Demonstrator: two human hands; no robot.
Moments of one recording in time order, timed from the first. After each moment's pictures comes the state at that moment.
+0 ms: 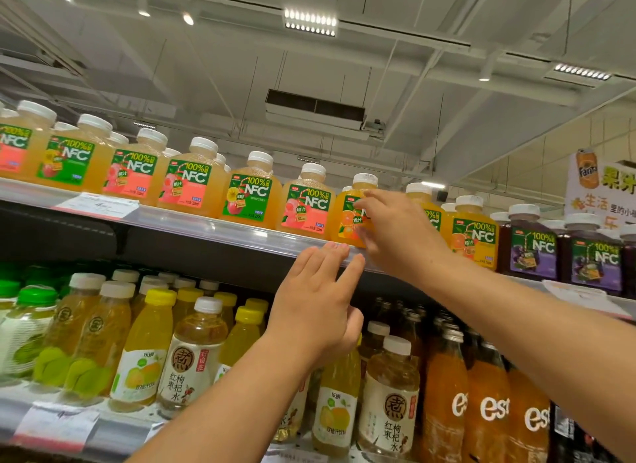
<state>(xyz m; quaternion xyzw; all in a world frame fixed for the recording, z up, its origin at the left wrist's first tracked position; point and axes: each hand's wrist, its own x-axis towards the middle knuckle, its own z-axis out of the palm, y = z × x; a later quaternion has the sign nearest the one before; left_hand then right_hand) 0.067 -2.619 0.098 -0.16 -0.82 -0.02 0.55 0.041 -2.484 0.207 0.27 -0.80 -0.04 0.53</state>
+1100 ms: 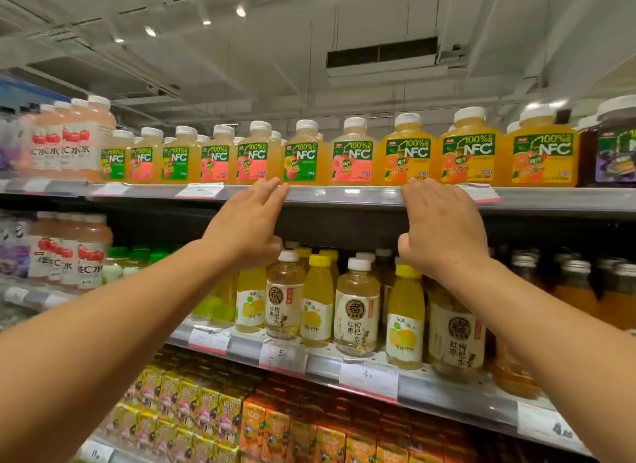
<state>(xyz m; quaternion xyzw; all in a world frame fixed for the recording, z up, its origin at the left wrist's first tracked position) 0.137 -2.742 0.120 0.02 -0.91 0.08 0.41 0.061 -2.482 0.127 0.23 -0.83 0.01 0.51</state>
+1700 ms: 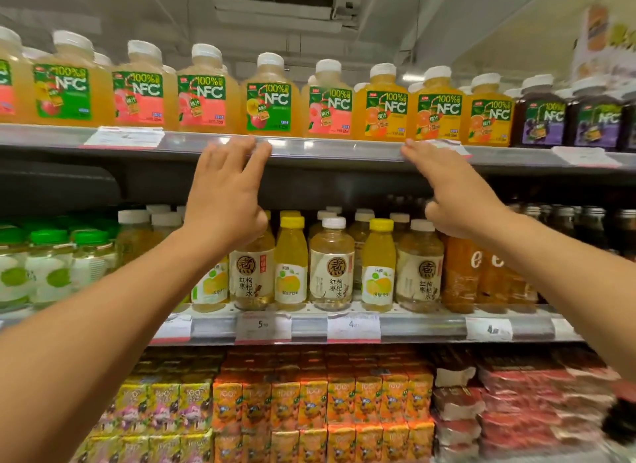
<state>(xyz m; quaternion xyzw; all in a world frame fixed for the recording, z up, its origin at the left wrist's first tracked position) 0.085 -2.782 0.095 -0.11 -0.84 0.04 0.53 0.090 -2.469 0.123 0.20 -0.89 0.08 0.40</state>
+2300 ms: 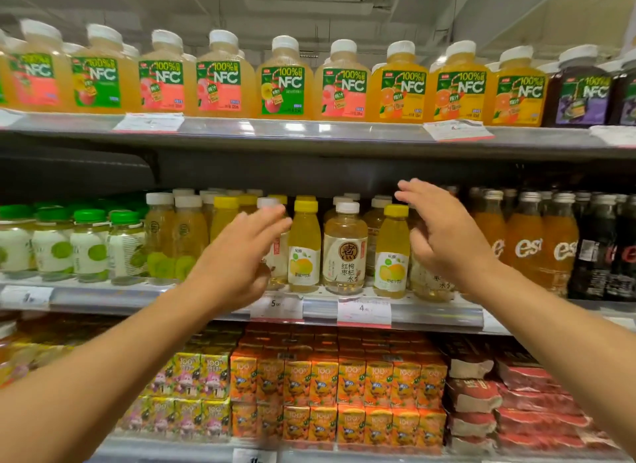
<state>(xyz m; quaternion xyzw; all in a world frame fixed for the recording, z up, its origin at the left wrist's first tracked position) 0.119 -2.786 0.009 -0.21 -0.89 -0.02 0.40 0.076 -2.478 0.043 0.29 -0.84 0.14 0.44</state>
